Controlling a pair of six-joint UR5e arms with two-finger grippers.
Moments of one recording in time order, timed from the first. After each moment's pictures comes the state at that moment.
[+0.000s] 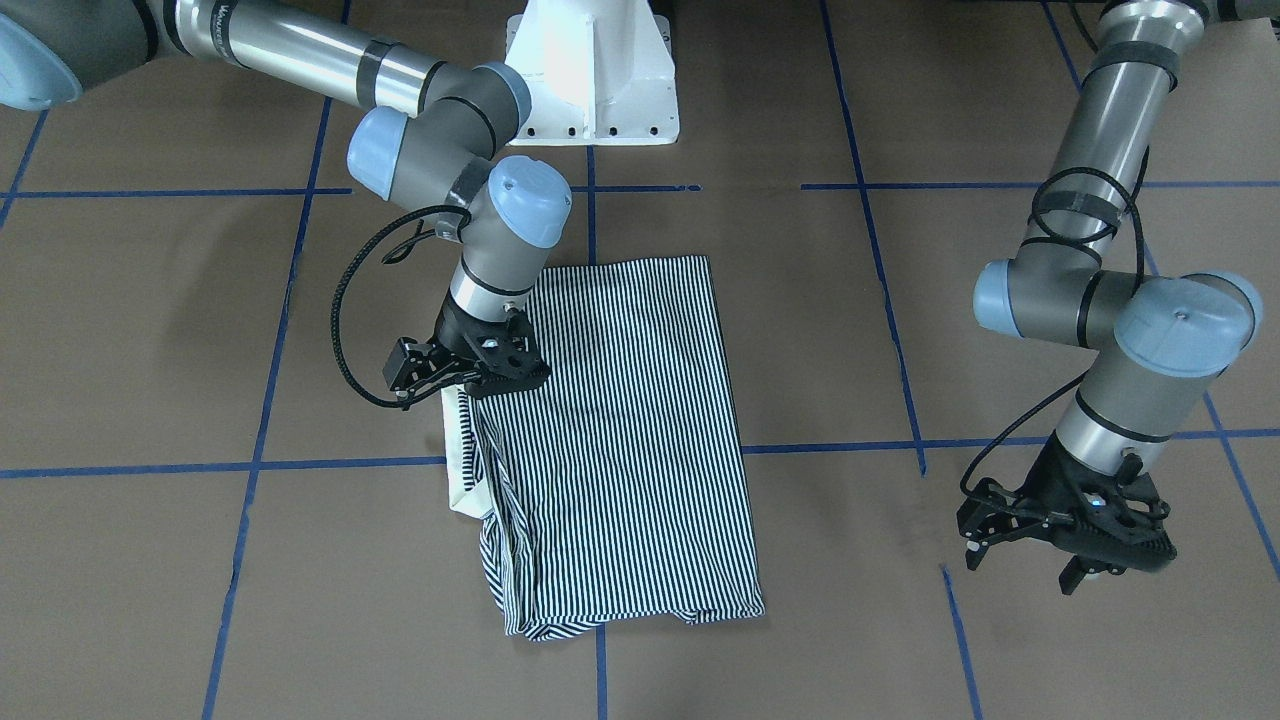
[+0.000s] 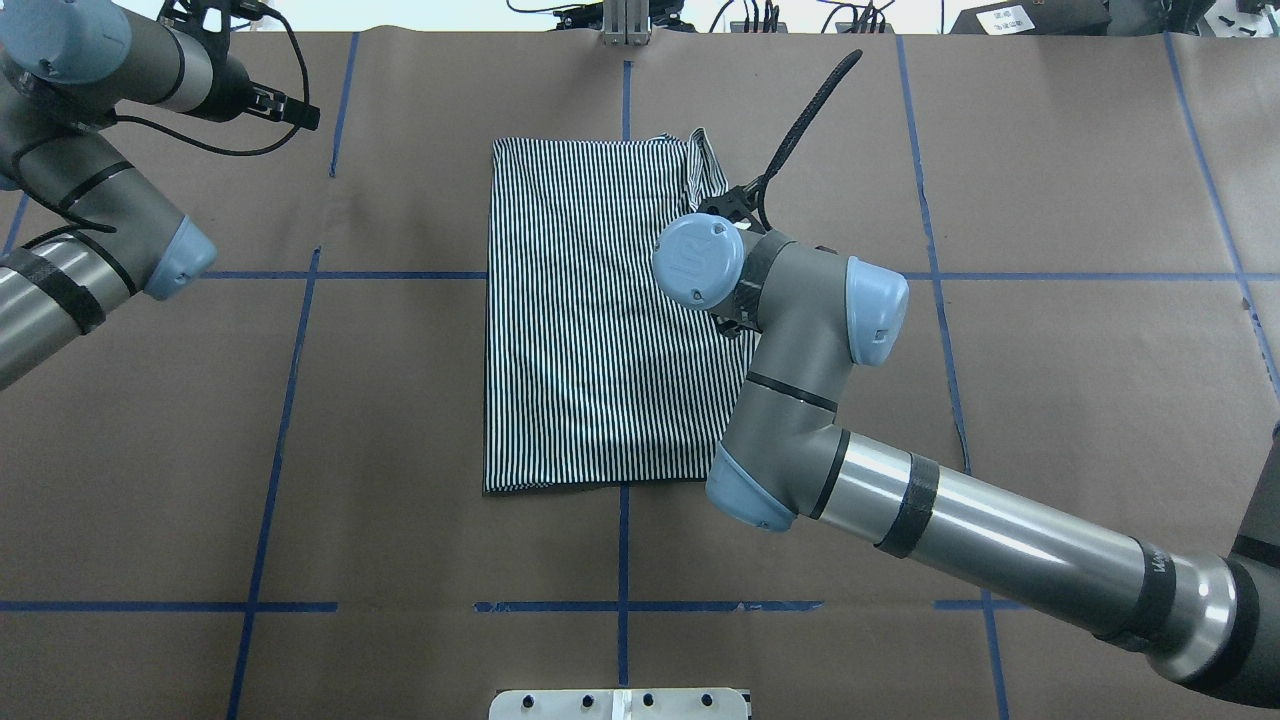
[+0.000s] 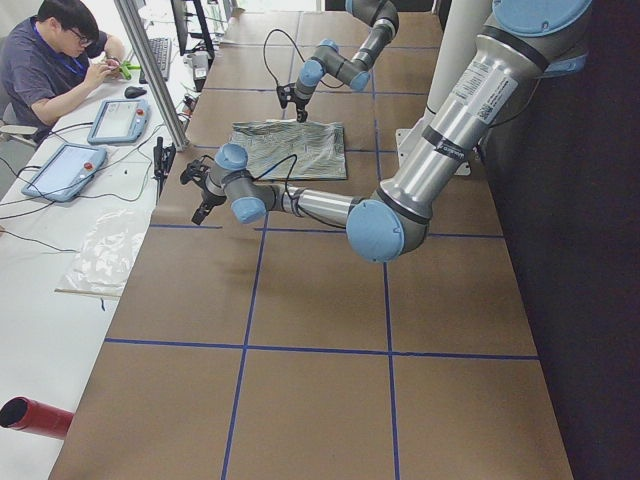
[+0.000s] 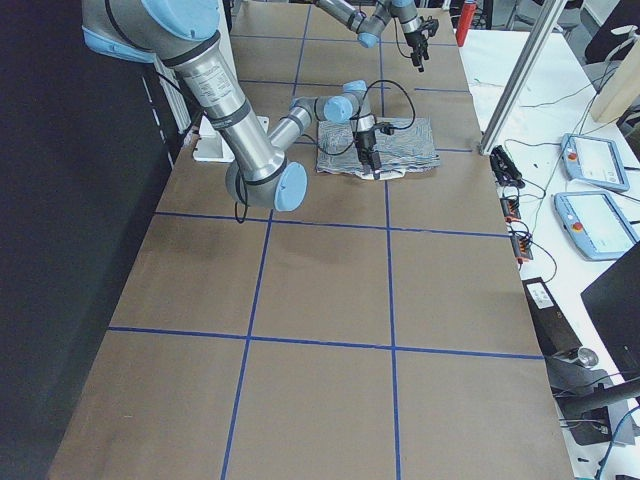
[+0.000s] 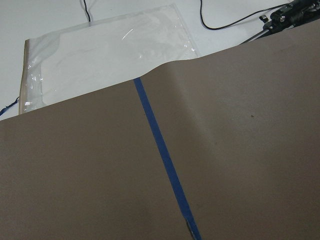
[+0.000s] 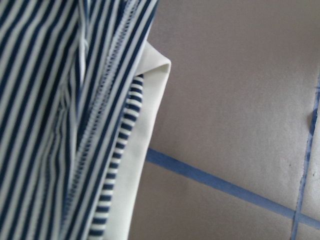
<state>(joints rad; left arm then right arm) -1.02 -2.16 -1.09 -2.43 -1.90 -0.60 0.55 -0.82 1.43 -1.82 1.47 0.72</state>
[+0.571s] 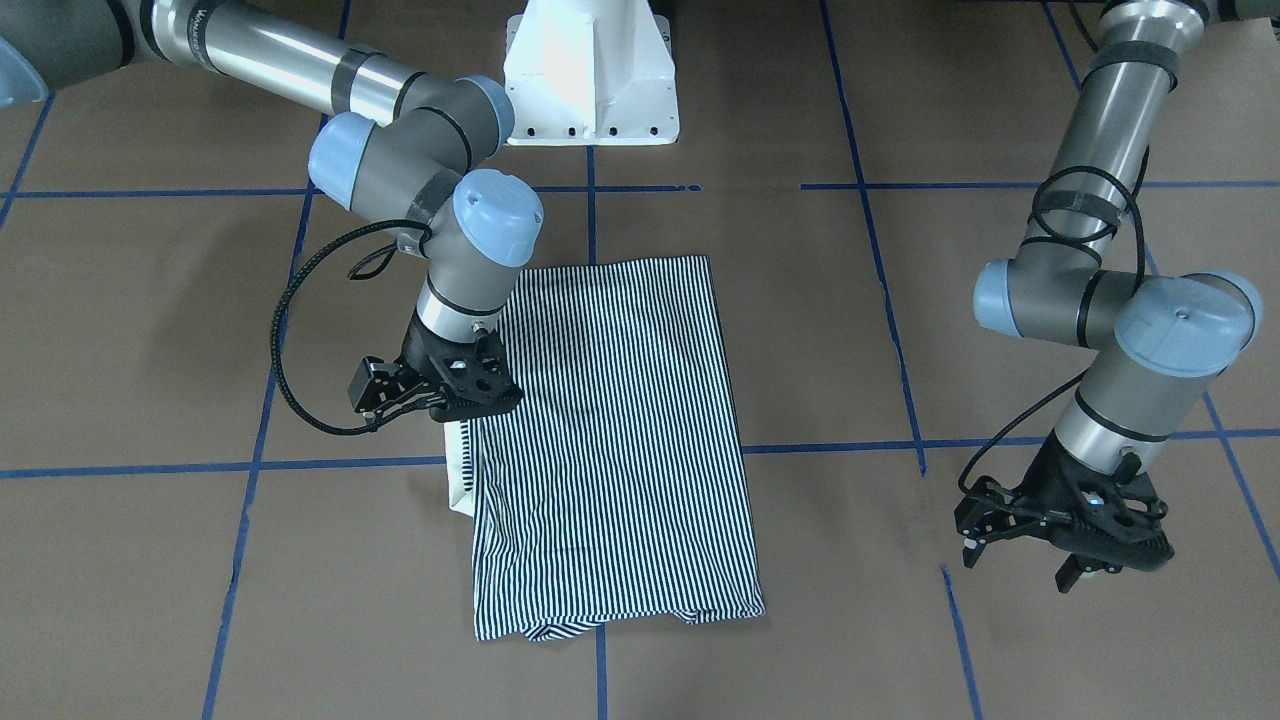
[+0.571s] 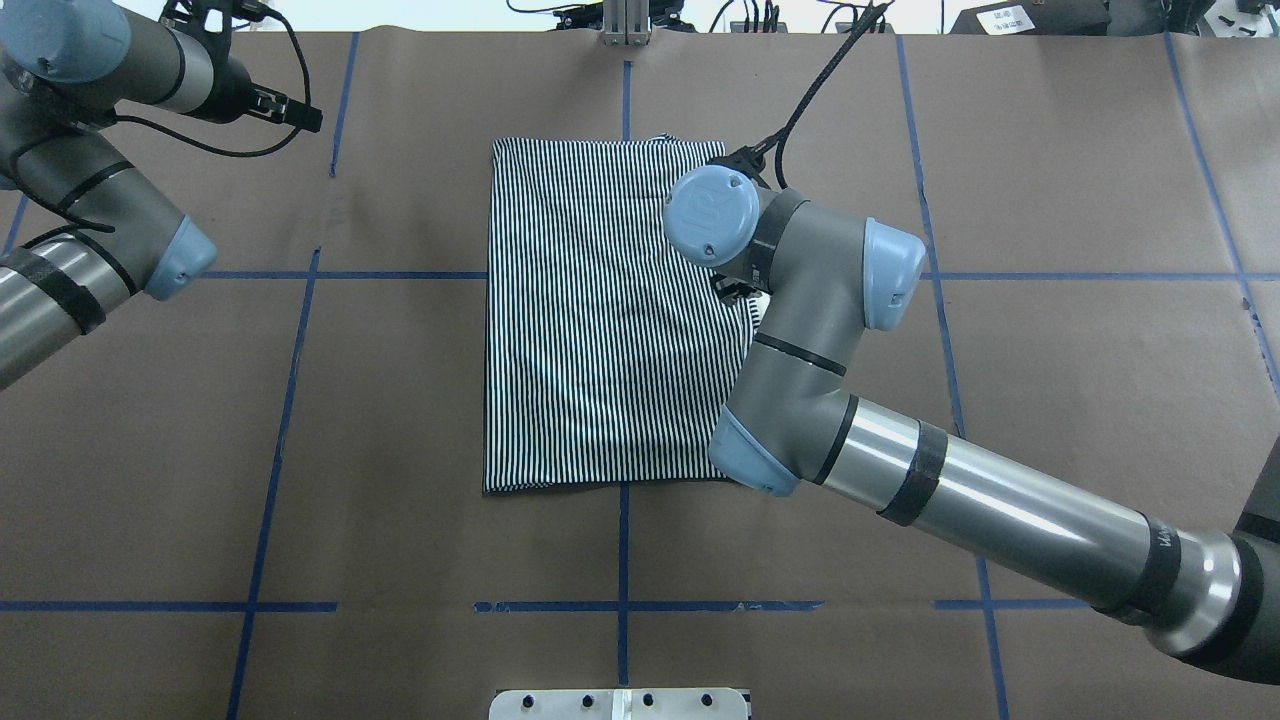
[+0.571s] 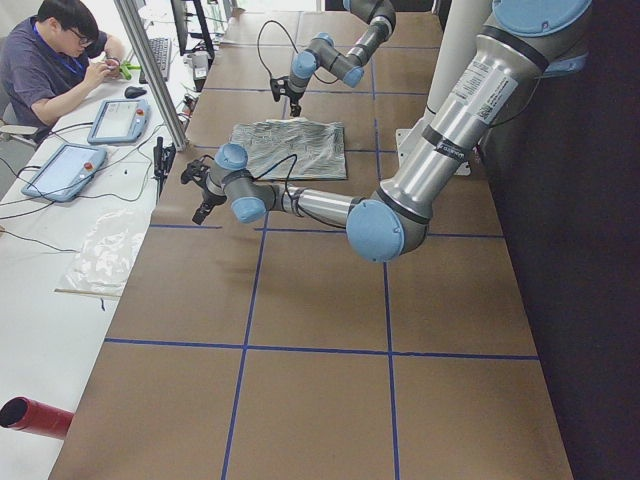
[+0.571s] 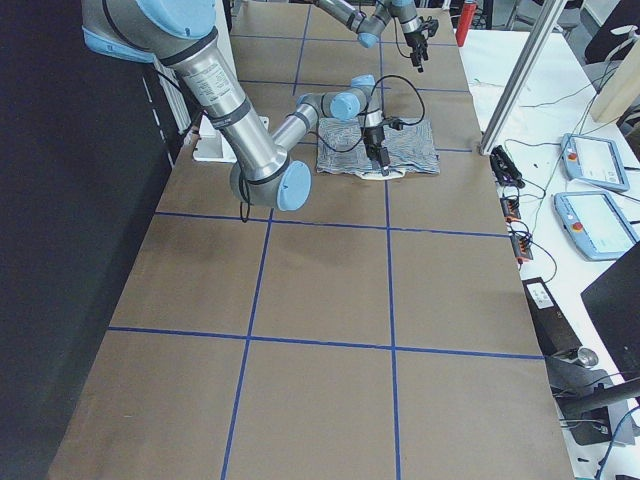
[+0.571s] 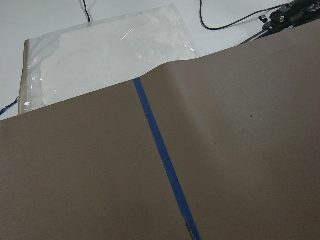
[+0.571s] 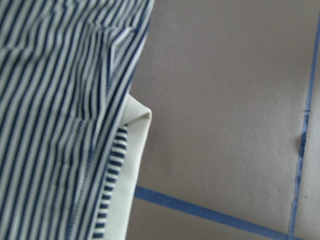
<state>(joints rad) -1.02 -2.16 -1.10 -2.43 -1.93 -0.60 0.59 -0.78 1.44 -1.76 1.50 0.71</state>
